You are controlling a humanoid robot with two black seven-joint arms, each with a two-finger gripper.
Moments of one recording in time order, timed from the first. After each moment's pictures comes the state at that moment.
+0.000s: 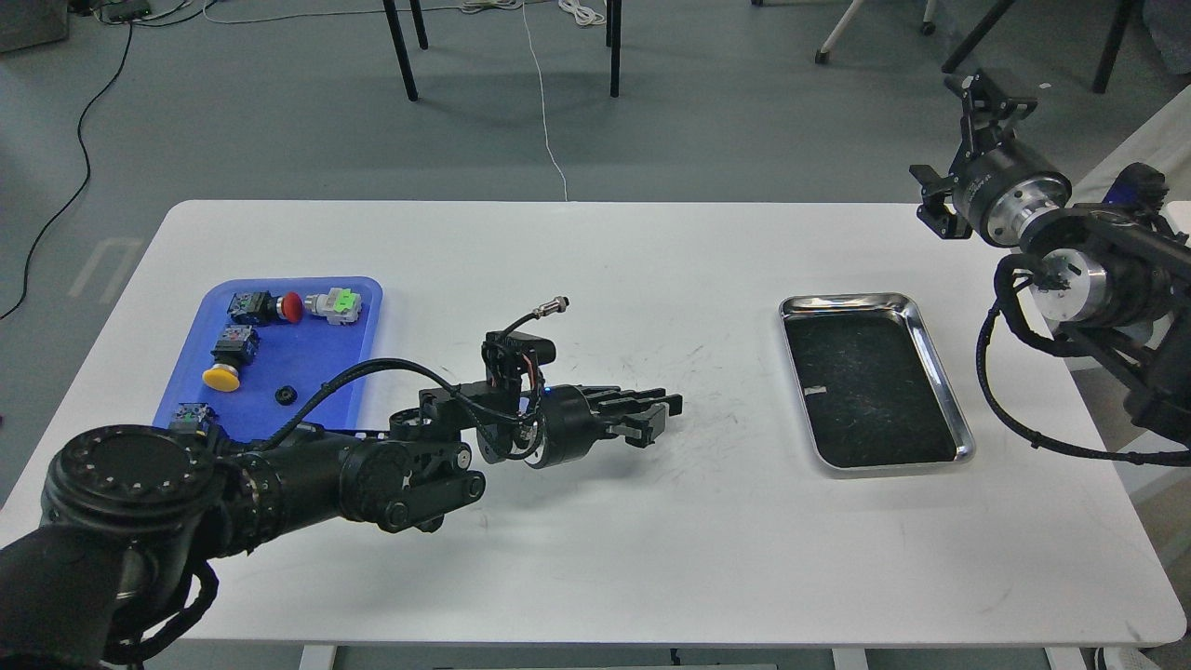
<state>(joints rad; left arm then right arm) -0.93 -0.04 0.22 -0.66 1.11 0.10 -0.49 0.97 -0.59 0.35 0.92 0.00 -0.11 0.17</state>
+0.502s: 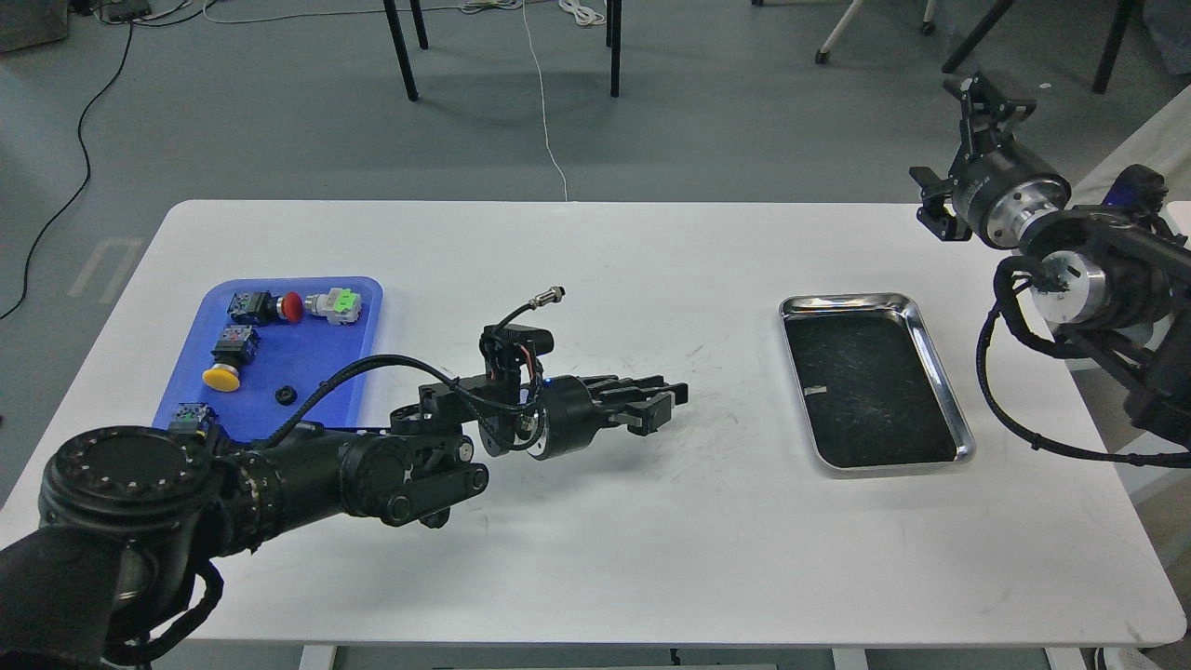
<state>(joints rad) -0.93 -0.04 0.12 -0.65 1.11 0.10 -0.49 0.96 -0.58 0.35 0.92 0.00 -0.11 0.17</state>
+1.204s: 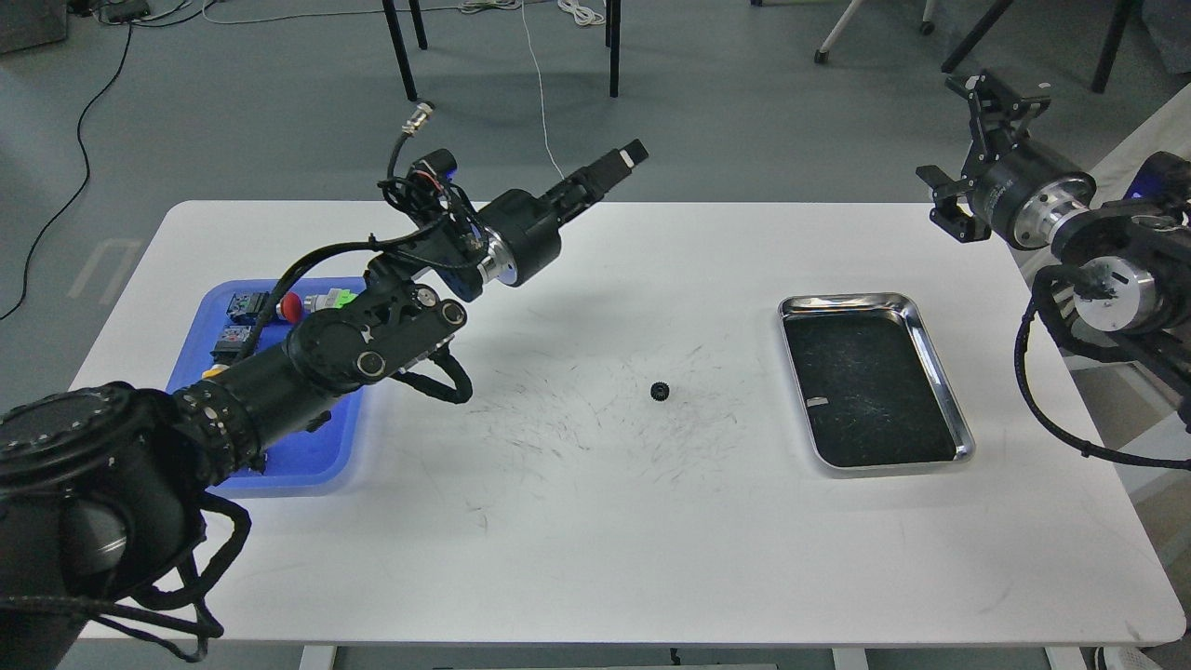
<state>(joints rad) -1.02 0.04 -0.38 -0.58 0.91 0.02 -0.49 0.99 -0.68 0.29 0.99 -0.05 0.00 0.18</state>
